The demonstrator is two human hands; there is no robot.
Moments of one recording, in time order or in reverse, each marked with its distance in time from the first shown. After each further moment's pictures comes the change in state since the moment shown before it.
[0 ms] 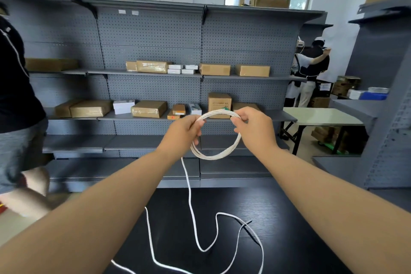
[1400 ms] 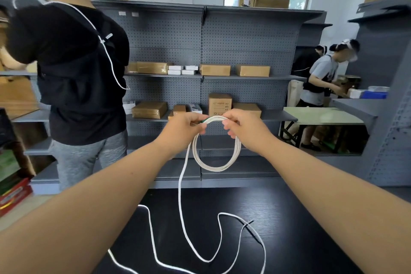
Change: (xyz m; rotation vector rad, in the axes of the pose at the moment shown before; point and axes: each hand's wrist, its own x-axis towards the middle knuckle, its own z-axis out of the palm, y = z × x) left_hand 0.002 0.009 -0.014 -0.072 -0.083 0.015; right_hand 0.009 -0.005 0.002 -0.003 -0.362 -0.065
